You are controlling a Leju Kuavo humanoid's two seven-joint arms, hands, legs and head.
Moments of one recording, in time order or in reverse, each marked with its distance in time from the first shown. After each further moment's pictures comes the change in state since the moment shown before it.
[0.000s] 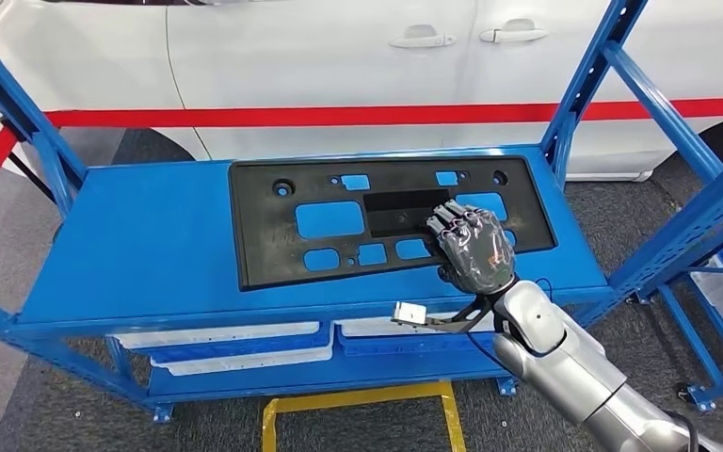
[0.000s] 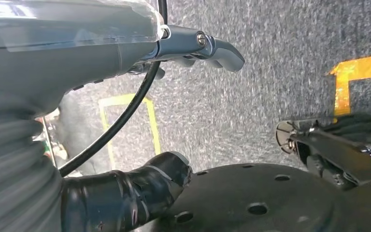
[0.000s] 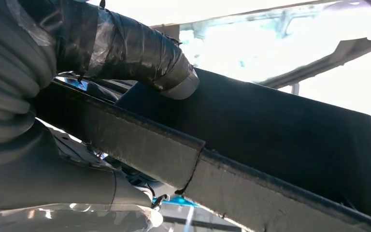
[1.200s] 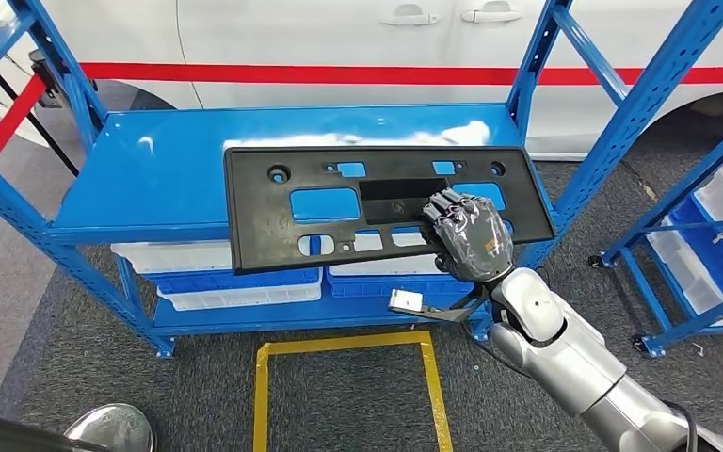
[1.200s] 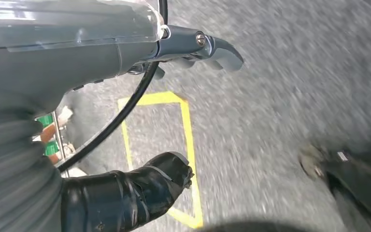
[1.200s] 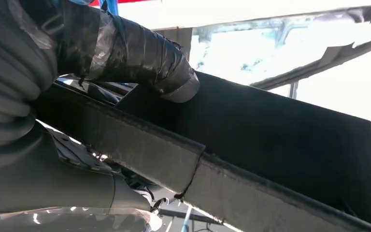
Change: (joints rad) left arm 0.009 0.000 0.022 -0.062 -0.040 -0.047 0.012; right arm -0.040 -0.004 0.003 -0.036 -0.014 0.104 0.032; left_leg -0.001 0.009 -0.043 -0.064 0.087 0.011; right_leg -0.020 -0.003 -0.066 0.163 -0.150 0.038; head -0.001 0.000
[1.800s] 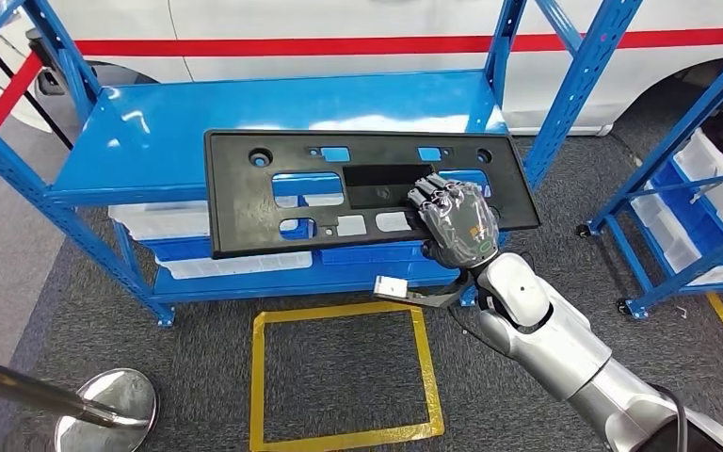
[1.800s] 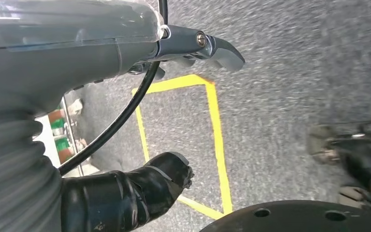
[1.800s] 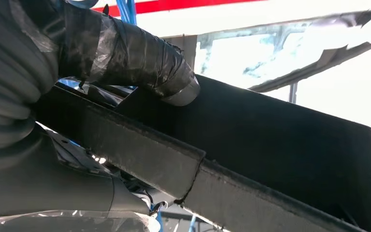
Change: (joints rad) left arm 0.029 -0.015 0.040 -0.093 -0.034 -0.071 0.012; right arm -0.075 0.027 0.051 0.010 -0.002 0.031 0.029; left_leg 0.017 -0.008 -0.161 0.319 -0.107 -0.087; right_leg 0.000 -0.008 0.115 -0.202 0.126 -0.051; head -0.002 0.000
